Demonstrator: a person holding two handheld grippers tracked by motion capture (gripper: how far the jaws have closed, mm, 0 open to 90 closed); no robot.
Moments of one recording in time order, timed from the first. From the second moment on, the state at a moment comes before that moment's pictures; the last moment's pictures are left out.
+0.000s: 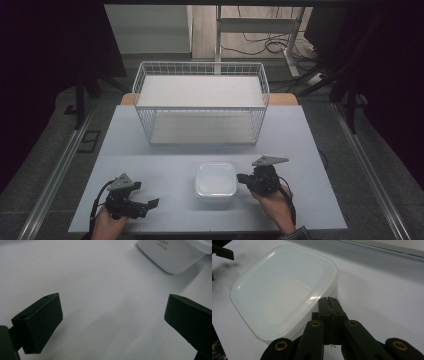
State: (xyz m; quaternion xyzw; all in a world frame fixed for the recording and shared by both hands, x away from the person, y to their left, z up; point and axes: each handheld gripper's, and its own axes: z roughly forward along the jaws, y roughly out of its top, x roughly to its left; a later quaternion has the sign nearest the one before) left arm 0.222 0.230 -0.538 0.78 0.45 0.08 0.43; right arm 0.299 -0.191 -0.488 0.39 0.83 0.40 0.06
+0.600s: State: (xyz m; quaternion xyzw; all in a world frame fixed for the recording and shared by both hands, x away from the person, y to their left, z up) left arm 0.220 0.226 -0.535 0.79 0.43 0.07 0.44; right arm 0.282 -0.204 -0.484 0.34 0.84 0.40 0.13
